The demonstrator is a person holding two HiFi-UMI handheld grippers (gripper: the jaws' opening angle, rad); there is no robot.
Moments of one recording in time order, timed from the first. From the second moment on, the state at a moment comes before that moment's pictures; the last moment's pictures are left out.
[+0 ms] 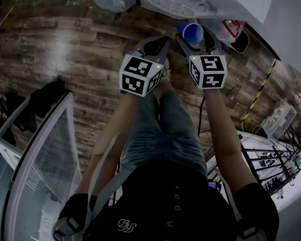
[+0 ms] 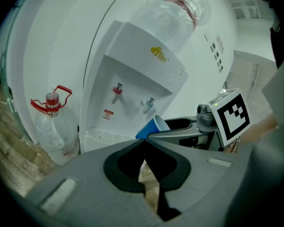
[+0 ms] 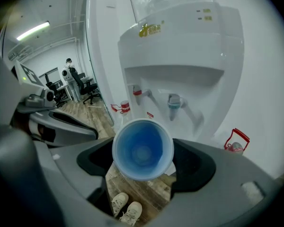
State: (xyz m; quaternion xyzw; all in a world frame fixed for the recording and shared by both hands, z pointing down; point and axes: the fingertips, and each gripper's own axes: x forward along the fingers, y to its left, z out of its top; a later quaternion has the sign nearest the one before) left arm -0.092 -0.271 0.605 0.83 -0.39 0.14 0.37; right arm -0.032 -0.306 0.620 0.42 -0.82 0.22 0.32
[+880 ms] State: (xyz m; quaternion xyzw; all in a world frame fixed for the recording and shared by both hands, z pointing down) left arm -0.069 -0.308 0.662 0.84 -0.39 0.11 0.37; right arm -0.013 -0.345 0.706 0.46 -0.79 0.25 0.33
